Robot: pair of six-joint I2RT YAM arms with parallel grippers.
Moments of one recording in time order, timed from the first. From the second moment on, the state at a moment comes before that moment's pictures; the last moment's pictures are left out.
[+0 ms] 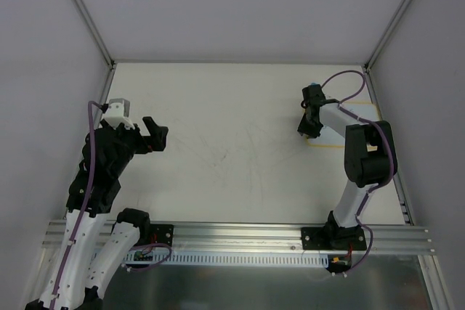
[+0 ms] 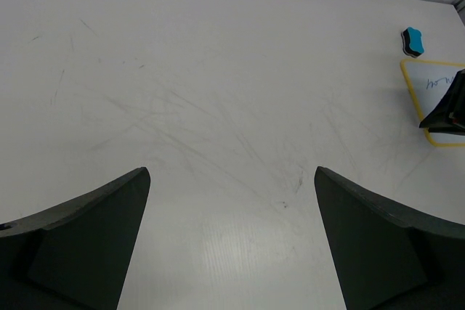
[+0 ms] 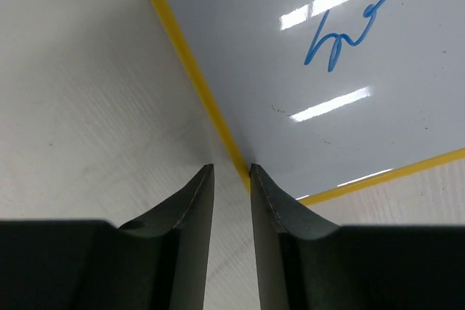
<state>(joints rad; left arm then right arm) -0.20 0.56 0.86 -0.56 0.02 -0.27 0.20 1.84 1.19 -0.55 0.22 0.58</state>
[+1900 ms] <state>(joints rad) -0.20 0.93 0.97 -0.62 0.10 -0.38 0.12 2.19 1.89 -0.55 0.28 0.39</state>
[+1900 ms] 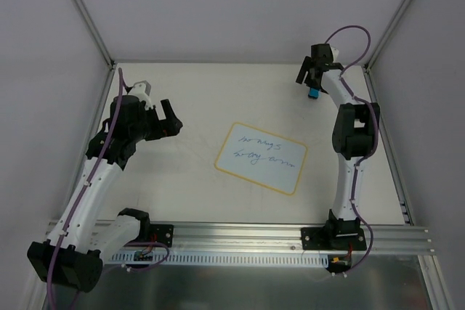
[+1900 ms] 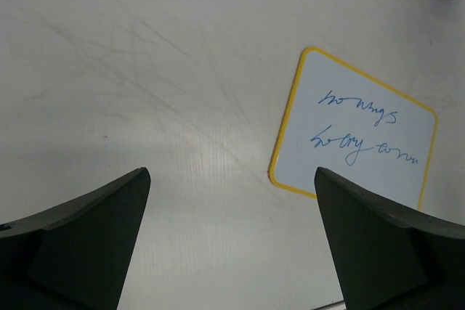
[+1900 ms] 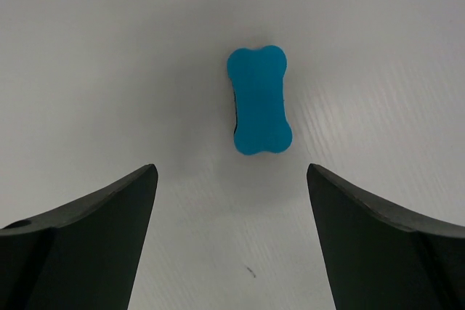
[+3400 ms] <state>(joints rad) -0.20 1.13 1.03 -0.62 0.16 -0.39 0.04 2.41 2.02 -0.54 0.18 0.59</state>
